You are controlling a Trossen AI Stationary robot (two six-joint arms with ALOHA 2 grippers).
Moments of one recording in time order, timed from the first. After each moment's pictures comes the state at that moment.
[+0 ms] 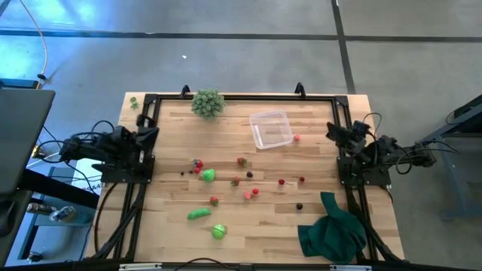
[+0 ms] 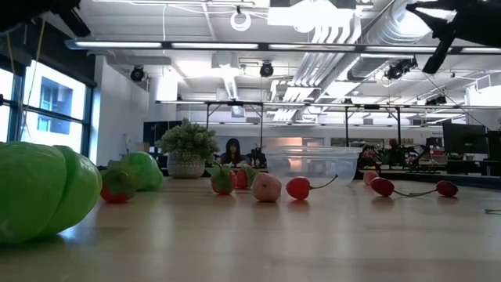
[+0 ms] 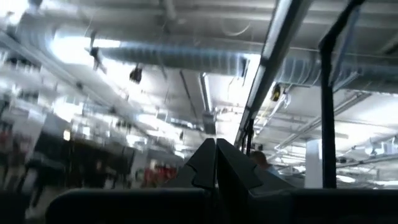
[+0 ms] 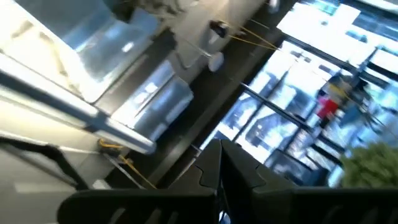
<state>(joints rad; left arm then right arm) -0.07 0.01 0.06 0.70 -0.32 0.10 0.12 0.01 0.01 0.68 0.49 0.68</state>
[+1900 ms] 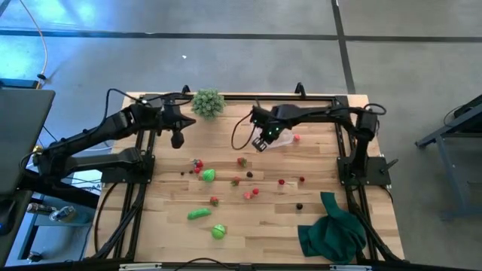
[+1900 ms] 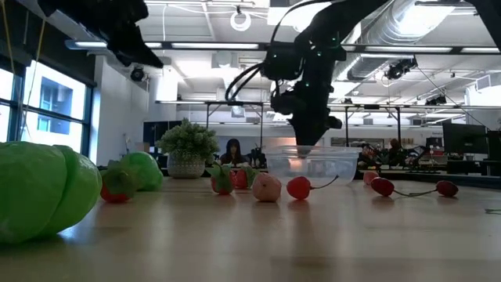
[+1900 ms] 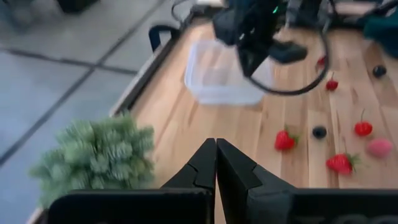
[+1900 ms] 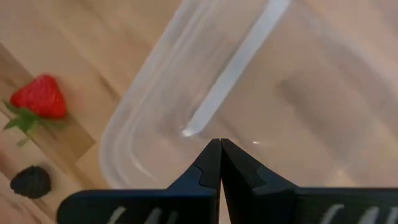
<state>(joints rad) 0.65 0.77 0.72 -0.49 0.15 0.18 -0.31 1.88 1.35 -0.80 -0.01 0.42</state>
